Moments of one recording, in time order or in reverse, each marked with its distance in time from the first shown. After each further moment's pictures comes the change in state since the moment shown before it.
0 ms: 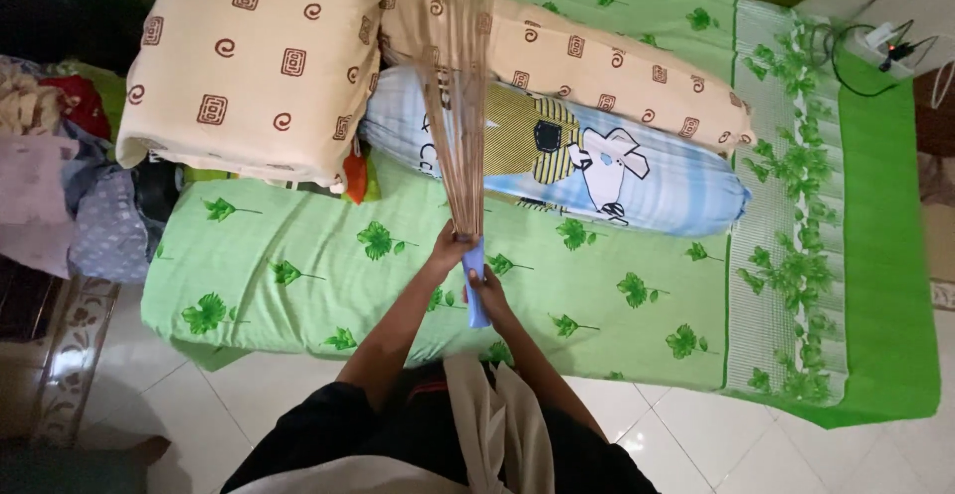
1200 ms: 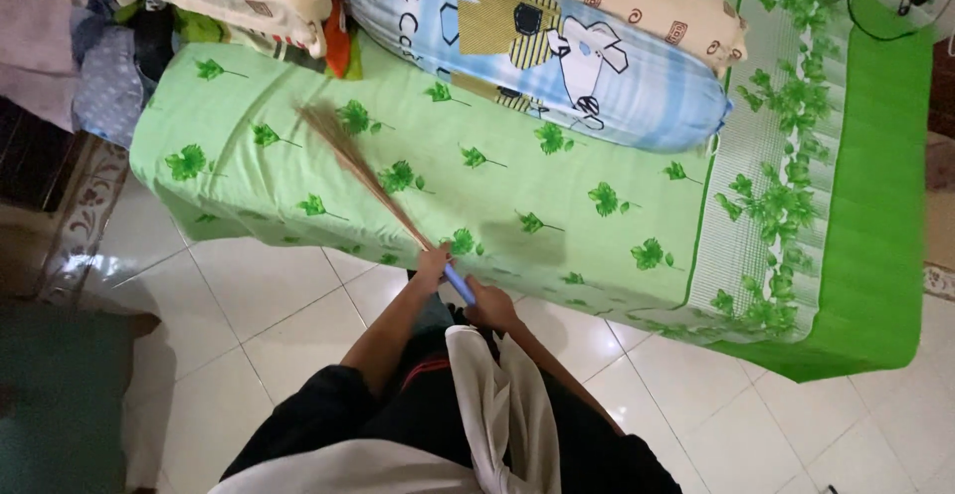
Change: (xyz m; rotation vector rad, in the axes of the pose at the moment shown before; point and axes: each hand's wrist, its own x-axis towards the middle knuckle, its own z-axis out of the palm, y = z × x) left_hand -0.249 -0.153 0.099 -0.268 0.465 -0.603; right_hand -0.263 0.080 -0.118 -1.219 -0.354 -0.134
